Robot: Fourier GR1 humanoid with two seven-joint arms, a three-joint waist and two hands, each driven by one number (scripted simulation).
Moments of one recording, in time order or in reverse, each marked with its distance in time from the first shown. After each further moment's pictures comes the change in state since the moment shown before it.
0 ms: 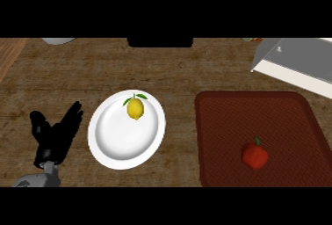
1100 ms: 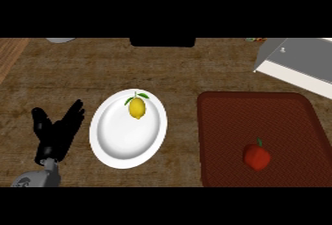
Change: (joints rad) left arm -0.023 -0.008 0.018 0.014 -0.013 -0.031 0.018; right arm -0.192 -0.099 0.077 0.726 0.139 -0.194 -0.493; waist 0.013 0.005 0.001
